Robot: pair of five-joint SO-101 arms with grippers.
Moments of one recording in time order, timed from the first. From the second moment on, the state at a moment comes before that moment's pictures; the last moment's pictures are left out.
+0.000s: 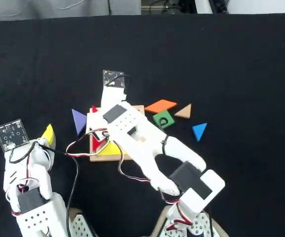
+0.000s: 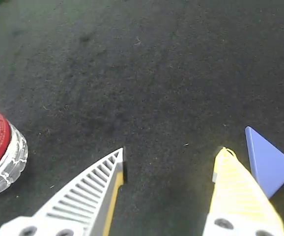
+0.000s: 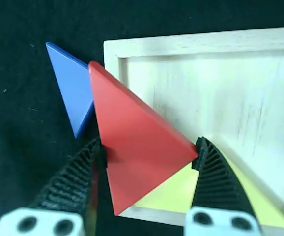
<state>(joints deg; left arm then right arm) -29.6 -104.0 96.0 48.7 -3.0 -42.3 8.0 20.4 50.9 -43.6</state>
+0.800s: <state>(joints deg) -29.6 -104.0 96.0 48.7 -3.0 -41.7 8.0 19.3 52.7 -35.5</state>
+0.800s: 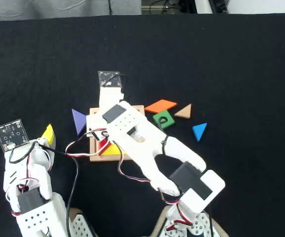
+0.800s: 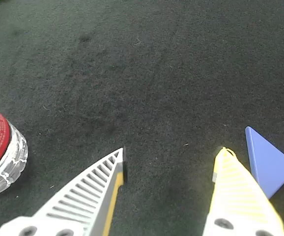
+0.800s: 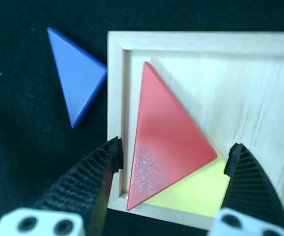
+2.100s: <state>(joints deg) -29.6 -104.0 96.0 48.7 -3.0 -31.6 15.8 14.3 66.7 -18.9</state>
